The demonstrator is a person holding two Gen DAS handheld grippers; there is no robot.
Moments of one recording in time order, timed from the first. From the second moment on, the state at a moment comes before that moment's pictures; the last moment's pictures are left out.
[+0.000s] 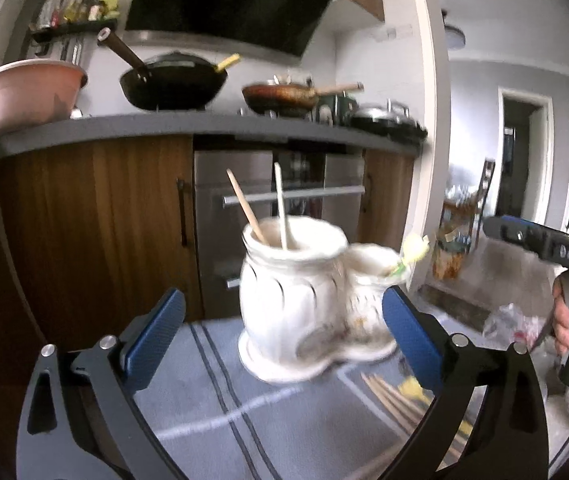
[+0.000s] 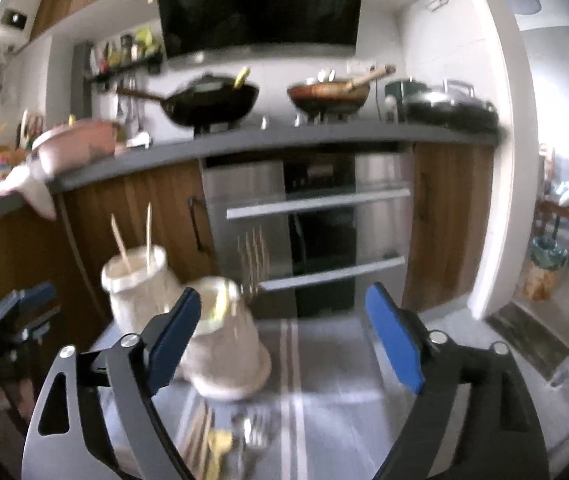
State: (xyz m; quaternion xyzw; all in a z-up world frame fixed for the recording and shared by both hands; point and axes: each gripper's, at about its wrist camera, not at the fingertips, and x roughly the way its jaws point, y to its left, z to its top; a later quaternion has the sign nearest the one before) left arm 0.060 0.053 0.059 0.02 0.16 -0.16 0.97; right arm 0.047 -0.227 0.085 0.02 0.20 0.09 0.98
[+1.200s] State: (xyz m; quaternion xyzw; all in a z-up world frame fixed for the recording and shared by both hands) left arm 0.048 -0.056 -0.040 0.11 0.44 -0.21 0.87; right arm 0.037 -0.214 -0.013 0.04 0.42 0.17 0.89
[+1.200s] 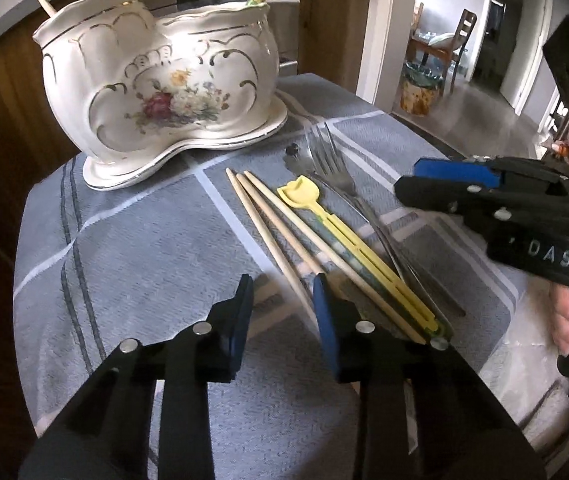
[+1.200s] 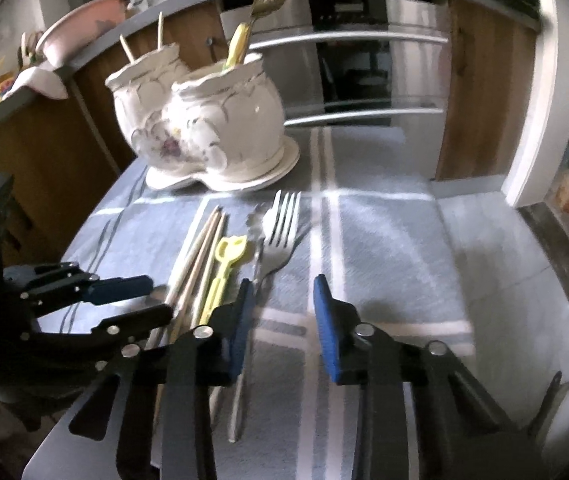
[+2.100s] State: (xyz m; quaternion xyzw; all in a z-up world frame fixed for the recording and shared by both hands) left arm 0.057 -0.025 -0.037 0.12 0.46 -0.21 0.85; right arm 0.068 -0.199 -0.027 0.05 0.50 0.18 0.85
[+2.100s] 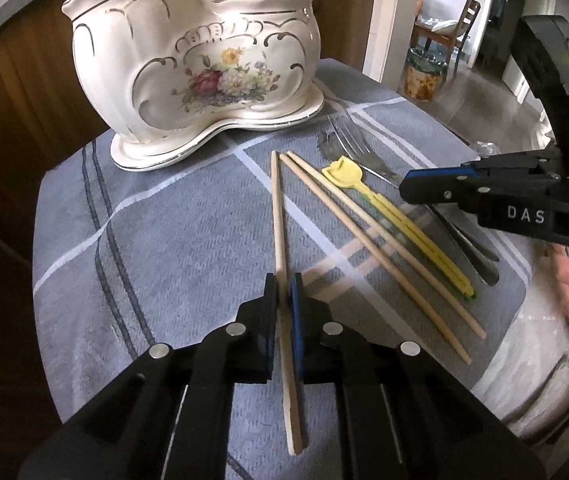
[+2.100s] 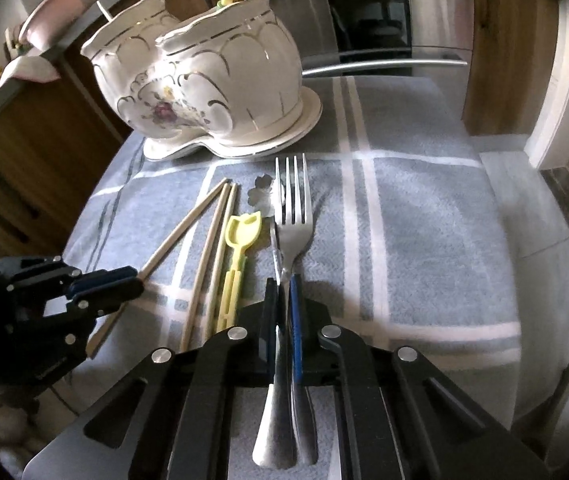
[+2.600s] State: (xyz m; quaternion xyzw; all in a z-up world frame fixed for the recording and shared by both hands) left arm 0.056 -0.015 -0.026 0.11 0.44 -0.21 0.87; right arm 0.052 -0.207 -0.008 0.06 0.44 0.17 0.88
